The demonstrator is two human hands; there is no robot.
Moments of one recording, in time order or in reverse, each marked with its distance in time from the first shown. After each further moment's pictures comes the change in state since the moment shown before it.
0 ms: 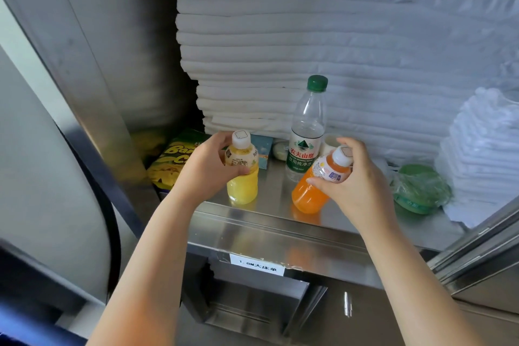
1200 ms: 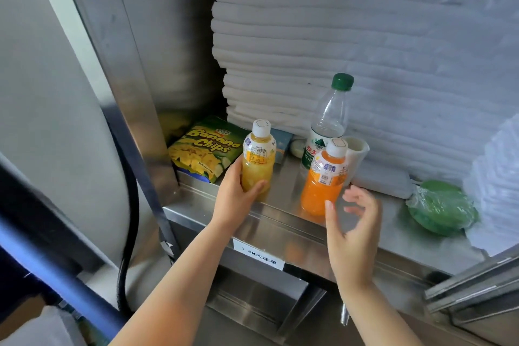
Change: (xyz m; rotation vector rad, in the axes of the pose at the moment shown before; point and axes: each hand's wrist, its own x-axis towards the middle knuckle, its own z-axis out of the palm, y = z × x) left_hand -0.040 -0.046 0.086 -0.205 0.292 -0.101; right_hand -0.064 0.034 0.047 0.360 0.198 -0.094
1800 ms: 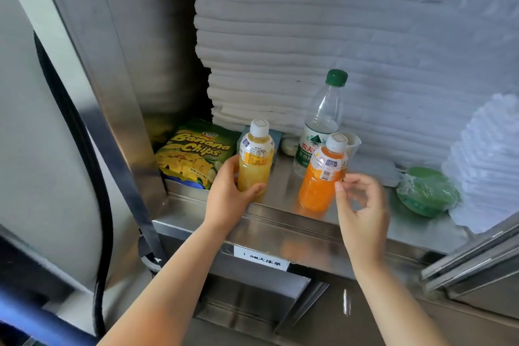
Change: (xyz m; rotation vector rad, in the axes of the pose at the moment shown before) left_hand 0.015 -0.015 -0.013 -0.039 -0.050 0.074; right_hand 0.019 -0.008 0.003 -0.036 0.110 0.007
